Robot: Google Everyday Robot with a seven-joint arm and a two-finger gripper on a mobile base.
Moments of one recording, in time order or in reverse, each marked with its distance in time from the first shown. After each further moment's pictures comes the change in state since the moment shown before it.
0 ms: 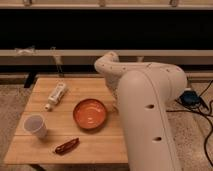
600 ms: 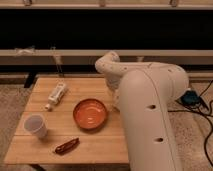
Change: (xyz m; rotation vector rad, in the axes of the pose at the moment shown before) arm 0.003 -0.003 -0.003 -0.001 -0.007 0.015
